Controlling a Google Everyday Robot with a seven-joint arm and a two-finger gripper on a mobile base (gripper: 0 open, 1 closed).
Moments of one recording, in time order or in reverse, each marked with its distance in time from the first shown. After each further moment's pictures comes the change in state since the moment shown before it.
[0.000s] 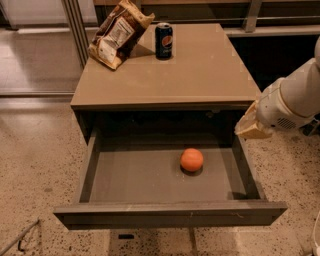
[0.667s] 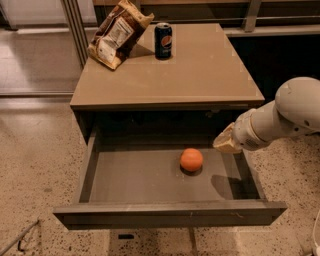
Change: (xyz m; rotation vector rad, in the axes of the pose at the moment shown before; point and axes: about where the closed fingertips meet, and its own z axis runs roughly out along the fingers) arm 0.008 -0.010 0.119 -0.022 -0.147 0.110
